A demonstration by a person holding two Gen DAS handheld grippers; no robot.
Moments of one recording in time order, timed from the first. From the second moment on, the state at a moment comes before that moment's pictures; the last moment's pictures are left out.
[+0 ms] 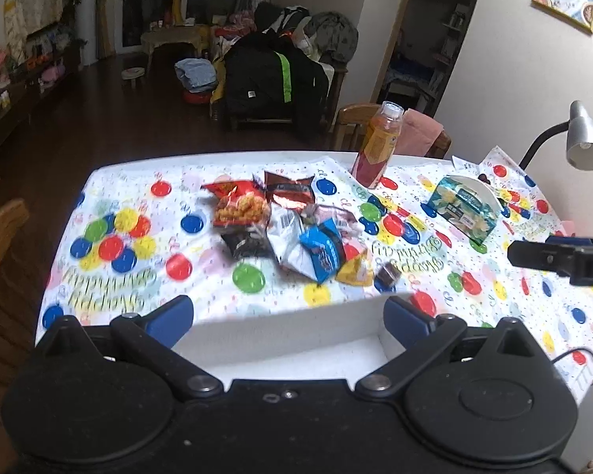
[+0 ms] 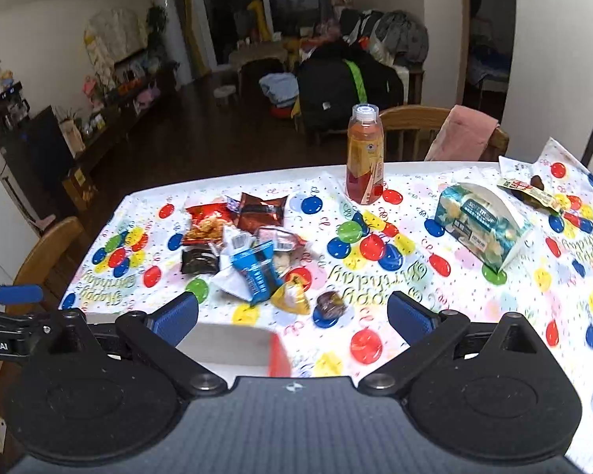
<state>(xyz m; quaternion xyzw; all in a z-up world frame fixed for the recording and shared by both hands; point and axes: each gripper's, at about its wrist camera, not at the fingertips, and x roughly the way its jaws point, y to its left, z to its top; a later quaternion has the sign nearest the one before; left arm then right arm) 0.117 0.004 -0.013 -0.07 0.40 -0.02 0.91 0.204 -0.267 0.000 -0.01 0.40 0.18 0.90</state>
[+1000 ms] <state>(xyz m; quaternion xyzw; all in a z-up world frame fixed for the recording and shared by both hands) 0.334 -0.049 -0.127 -0.17 0.58 0.02 0.79 0.352 -0.256 -0.158 -0.13 0.52 0.30 0.79</state>
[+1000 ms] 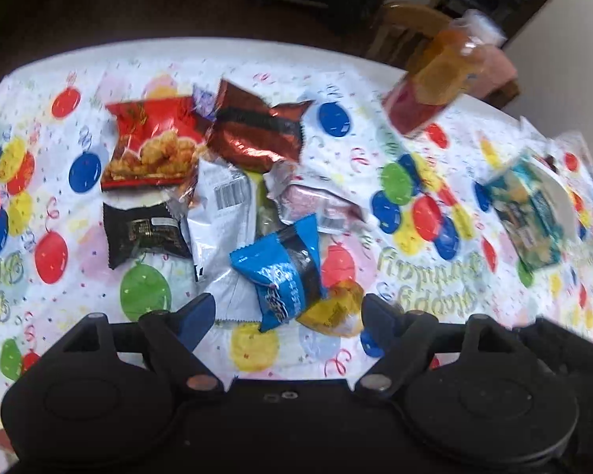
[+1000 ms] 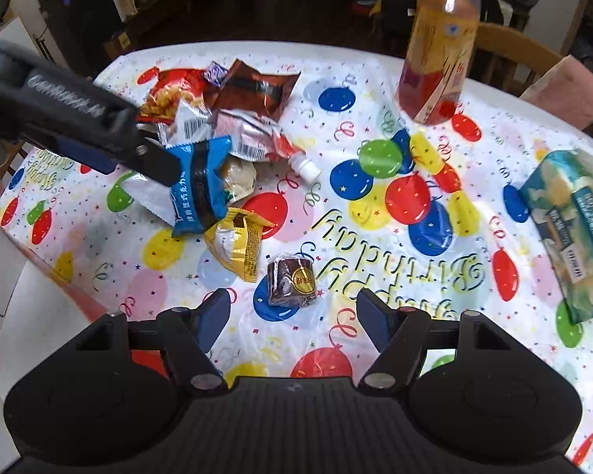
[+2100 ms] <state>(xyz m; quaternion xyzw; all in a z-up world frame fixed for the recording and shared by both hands) 0.358 -0.052 -0.164 -0.20 0.60 0.07 0.78 0.373 -0.241 -0.199 -0.11 0.54 0.28 0.79</state>
